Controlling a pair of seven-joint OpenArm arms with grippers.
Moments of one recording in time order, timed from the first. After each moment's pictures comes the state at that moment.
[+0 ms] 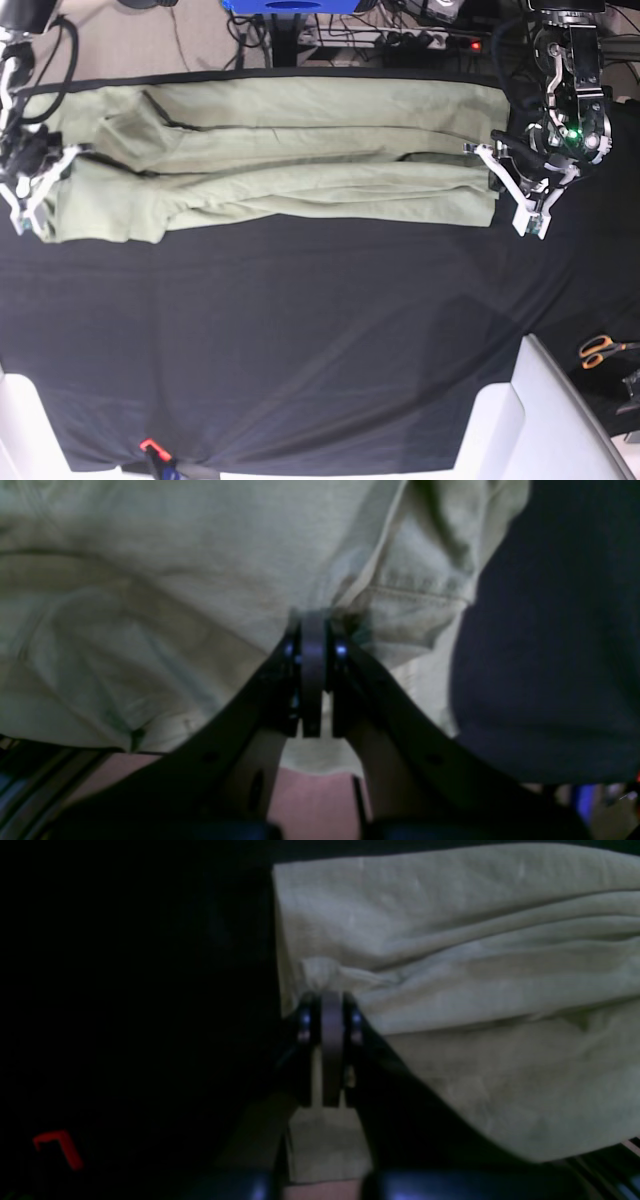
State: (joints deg) left arm 15.6 -18.5 -13.0 94.5 -16.6 -16.8 51.6; right arm -10.7 12.4 25.7 88.1 12.5 29.6 -61.1
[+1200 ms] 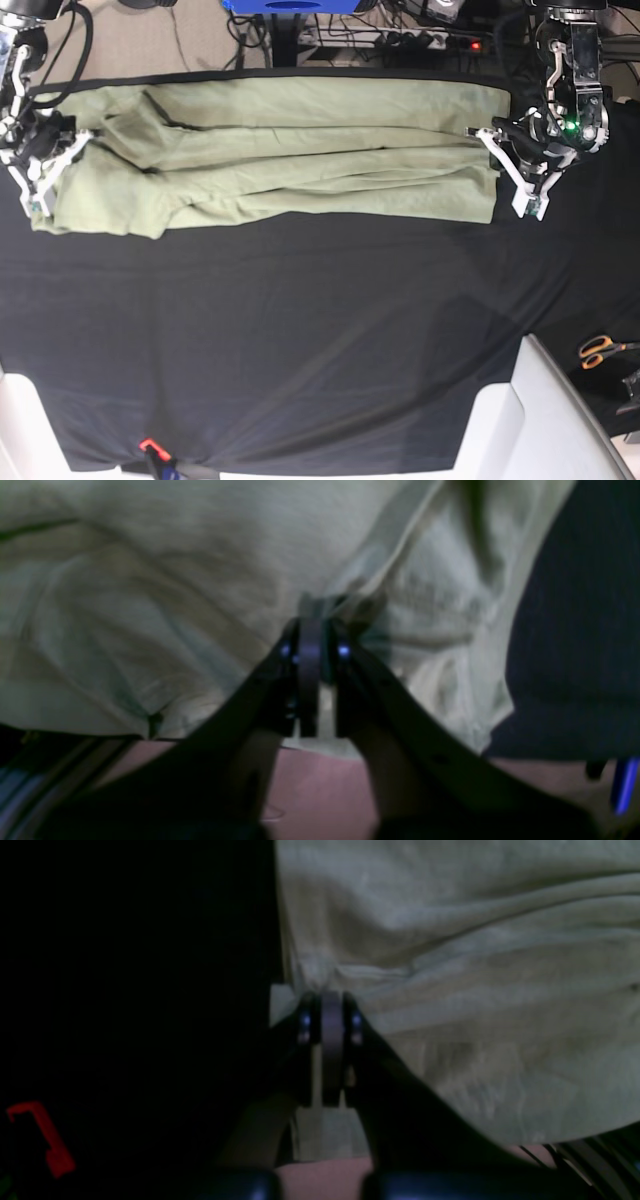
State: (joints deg) left arm 16.9 -19.5 -12.7 90.3 -16.6 -16.8 51.3; right arm -13.0 11.0 25.6 88.3 12.8 25.6 -61.8
